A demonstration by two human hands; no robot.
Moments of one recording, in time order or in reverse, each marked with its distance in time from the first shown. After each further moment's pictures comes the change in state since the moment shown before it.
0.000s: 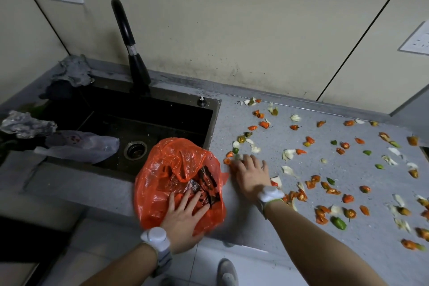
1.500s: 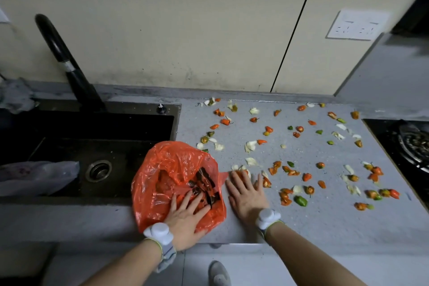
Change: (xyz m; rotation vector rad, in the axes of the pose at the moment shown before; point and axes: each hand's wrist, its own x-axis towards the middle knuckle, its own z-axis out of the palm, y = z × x) left_hand 0.050 0.063 -0.020 0.014 -0.093 0.179; right_hand -0.082 0.069 0.052 -0.192 -0.069 0.051
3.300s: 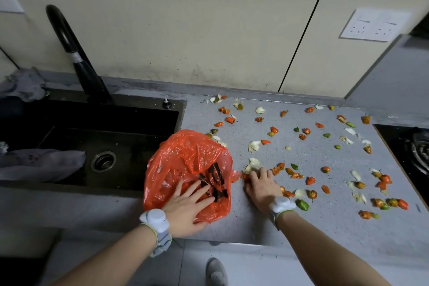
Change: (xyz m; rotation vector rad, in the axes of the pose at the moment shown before) left_hand 0.005 -0.005 -0.025 0.022 0.101 0.129; right_hand 0.011 0.051 -0.018 0.238 0.049 0.176
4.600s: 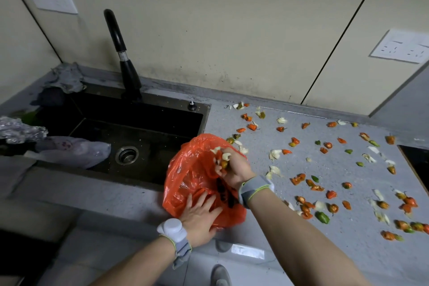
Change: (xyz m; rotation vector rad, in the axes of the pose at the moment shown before) left_hand -0.037 0.016 0.009 -0.153 -0.040 -0.219; right_hand 0.040 -0.177 -0.078 2.043 -0.423 0.430
